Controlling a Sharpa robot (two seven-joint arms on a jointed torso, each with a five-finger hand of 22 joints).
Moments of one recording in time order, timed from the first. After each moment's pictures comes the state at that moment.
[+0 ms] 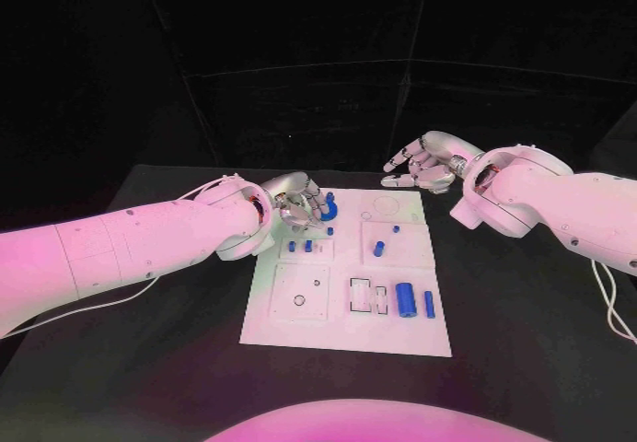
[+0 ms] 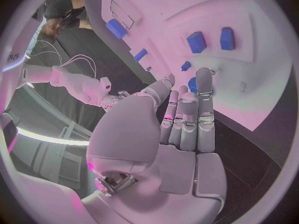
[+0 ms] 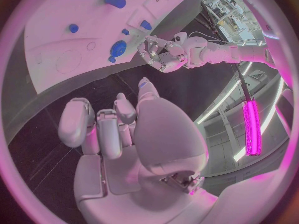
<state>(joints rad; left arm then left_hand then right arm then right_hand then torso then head) 1.24 -0.68 -0.12 1.38 -1.09 -0.27 -0.09 1.36 -0.09 0.32 -0.08 0.05 0.81 0.15 0.27 0.33 0.90 0.10 0.39 0.39 1.26 0.01 1.08 1.00 0.17 1.18 0.11 0.64 0.80 1.30 -0.75 -0.02 1.38 -1.03 -0.20 -0.04 1.41 0.00 -0.16 0.27 0.29 0.84 0.17 0.17 0.07 1.26 0.08 1.18 1.16 1.47 0.01 1.46 1.31 0.09 1.38 0.10 1.35 1.10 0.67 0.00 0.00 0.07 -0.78</state>
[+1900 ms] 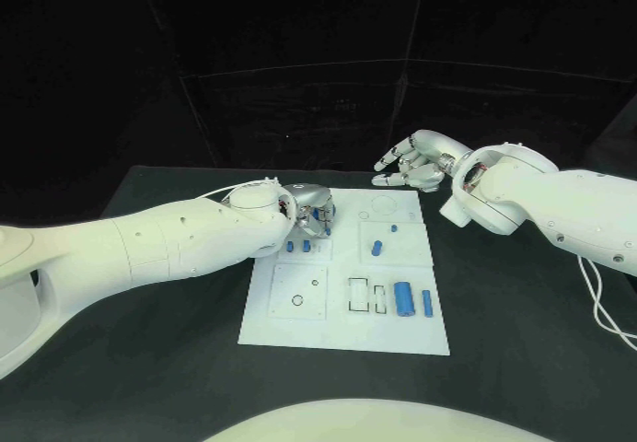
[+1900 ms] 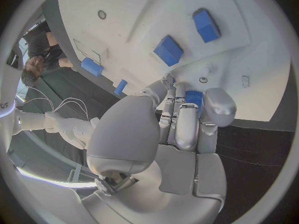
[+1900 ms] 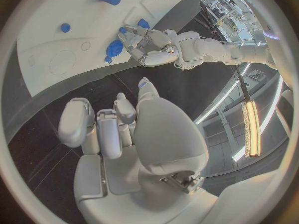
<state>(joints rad) 1.24 -0.51 -0.16 1.21 -1.41 -0.14 -0.17 1.37 -0.07 0.33 -0.04 0.05 1.01 0.13 0.18 0.16 1.05 0.07 0.31 0.15 1.46 -0.01 1.32 1.13 0.12 1.42 0.09 1.05 1.14 1.30 -0.72 -0.02 1.37 -1.03 -0.21 -0.04 1.41 0.00 -0.16 0.27 0.30 0.84 0.17 0.17 0.07 1.26 0.08 1.18 1.16 1.47 0.01 1.46 1.31 0.09 1.38 0.10 1.35 1.10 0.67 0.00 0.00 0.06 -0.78</state>
